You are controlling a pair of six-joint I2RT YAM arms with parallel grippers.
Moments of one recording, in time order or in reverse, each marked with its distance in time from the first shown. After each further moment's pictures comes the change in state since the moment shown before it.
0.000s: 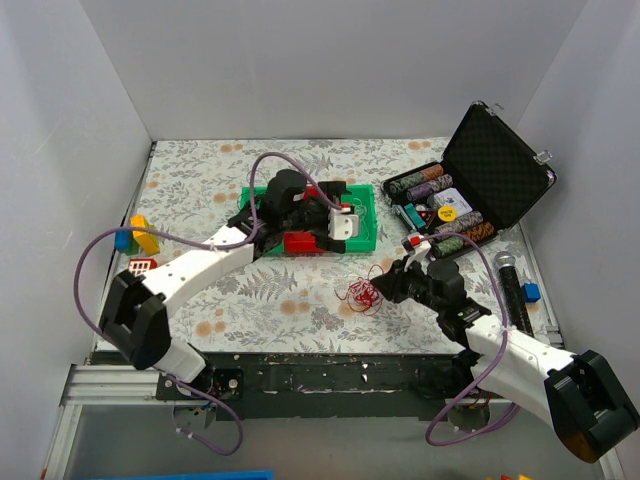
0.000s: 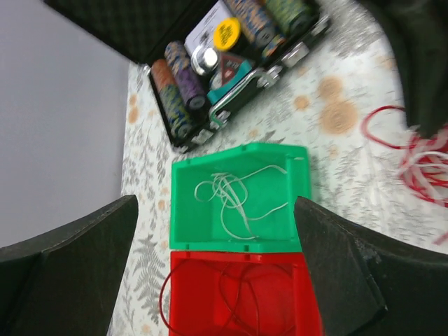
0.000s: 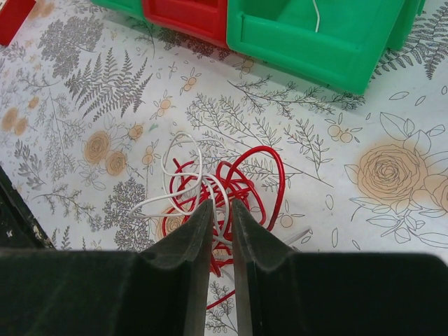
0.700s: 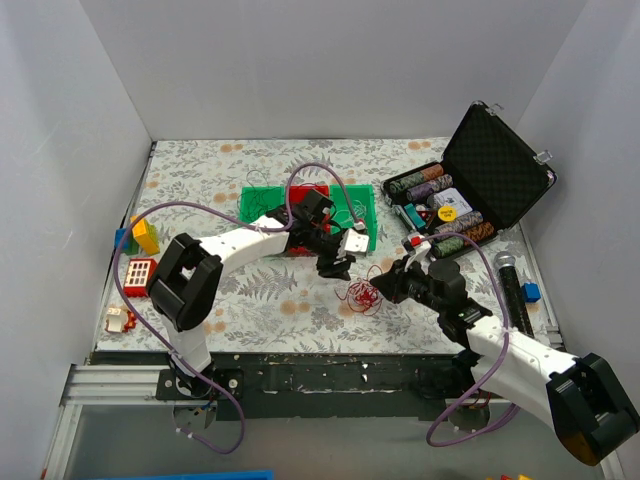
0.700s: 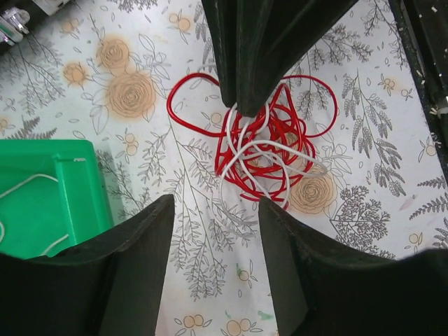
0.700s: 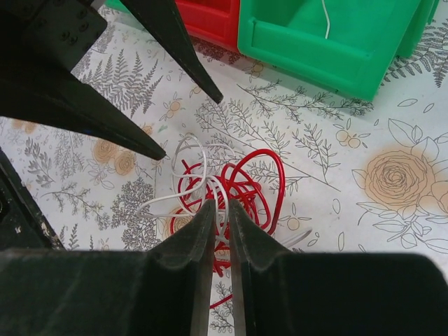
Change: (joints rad) left arm -0.008 0.254 0.061 -0.371 0.335 -0.055; right arm 0.000 -0.018 0.000 0.001 -0.016 0.000
